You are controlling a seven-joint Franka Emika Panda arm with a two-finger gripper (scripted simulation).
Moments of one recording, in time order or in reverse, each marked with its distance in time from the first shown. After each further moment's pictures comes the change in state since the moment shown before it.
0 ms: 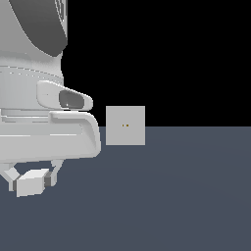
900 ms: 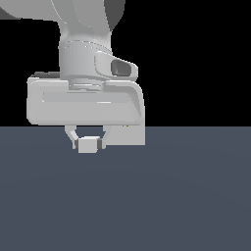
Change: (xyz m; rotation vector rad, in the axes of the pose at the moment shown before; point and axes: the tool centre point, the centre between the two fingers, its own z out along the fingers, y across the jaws) arm 0.021 0.084 -0.051 -0.030 0.001 0.262
